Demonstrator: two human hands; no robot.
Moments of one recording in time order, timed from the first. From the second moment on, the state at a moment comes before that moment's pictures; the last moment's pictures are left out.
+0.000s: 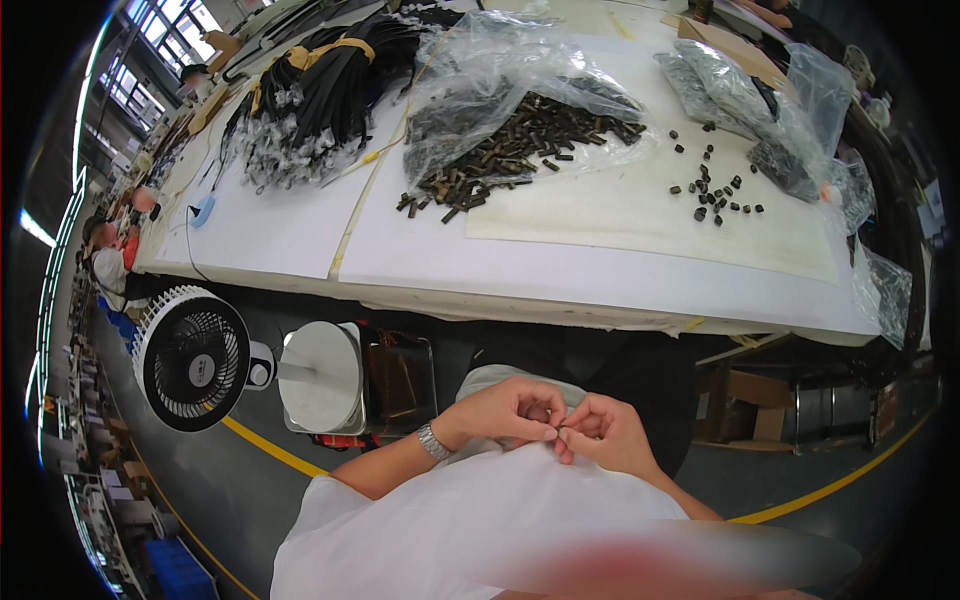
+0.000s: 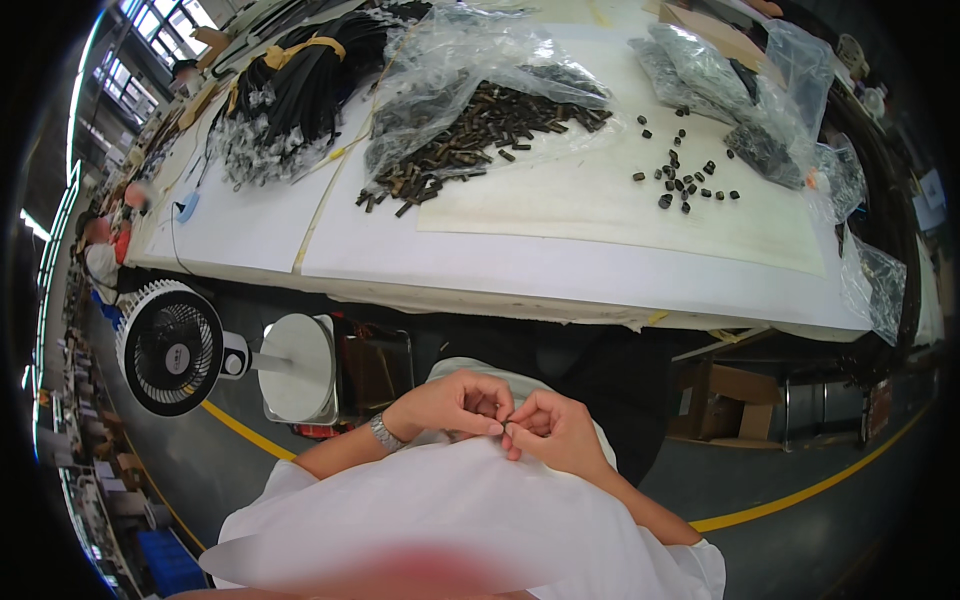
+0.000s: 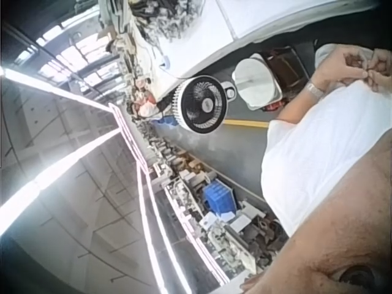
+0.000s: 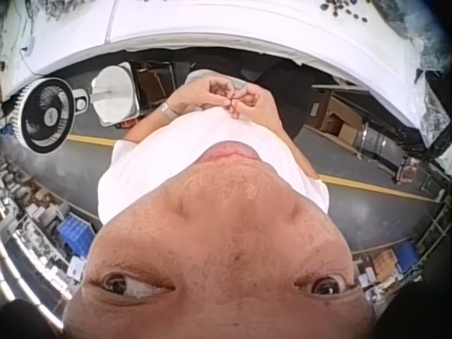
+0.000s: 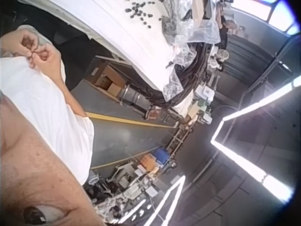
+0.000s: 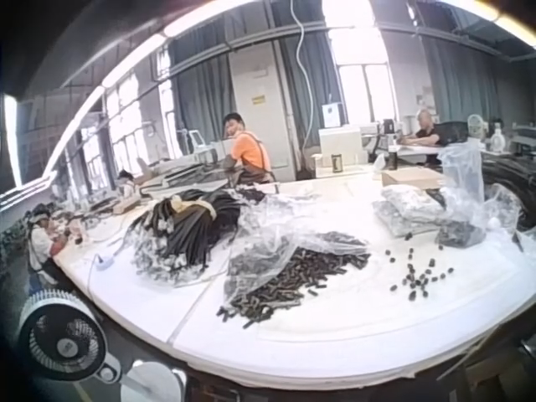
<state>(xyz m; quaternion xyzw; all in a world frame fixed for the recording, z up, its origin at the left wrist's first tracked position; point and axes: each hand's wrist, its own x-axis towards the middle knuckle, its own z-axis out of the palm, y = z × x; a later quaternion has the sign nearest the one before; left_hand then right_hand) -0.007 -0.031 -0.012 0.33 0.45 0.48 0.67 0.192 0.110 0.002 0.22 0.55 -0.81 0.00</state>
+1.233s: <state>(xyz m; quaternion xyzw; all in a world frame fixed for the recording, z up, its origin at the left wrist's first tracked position) -0.009 -0.020 -0.017 0.20 0.46 0.65 0.58 0.141 0.129 -0.046 0.03 0.78 -0.52 -0.35</state>
